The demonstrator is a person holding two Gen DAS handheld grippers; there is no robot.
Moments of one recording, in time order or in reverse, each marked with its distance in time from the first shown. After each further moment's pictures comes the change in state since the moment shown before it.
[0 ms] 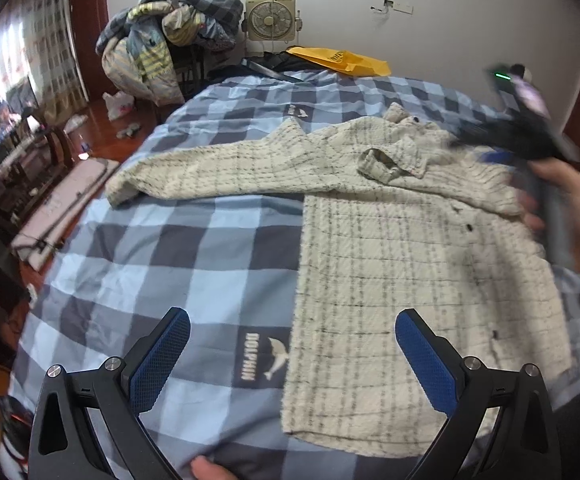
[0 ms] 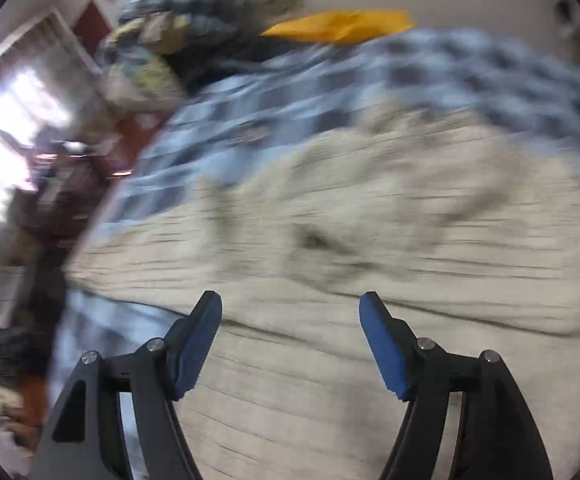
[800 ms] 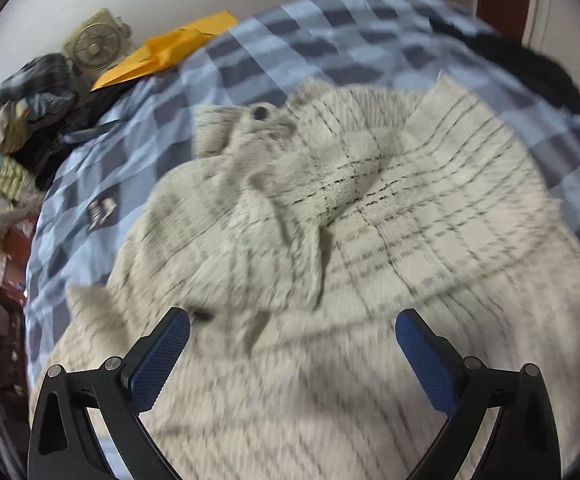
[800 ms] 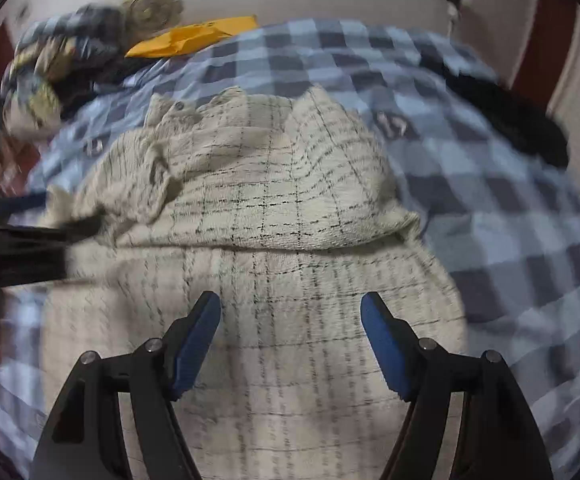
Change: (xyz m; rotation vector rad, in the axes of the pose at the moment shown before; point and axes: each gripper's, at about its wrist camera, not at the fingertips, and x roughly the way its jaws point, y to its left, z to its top) left arm 0.258 -0.263 0.198 0.533 0.186 -0.082; right arm -0.015 -0.149 -0.044 0.268 0.031 -0.046
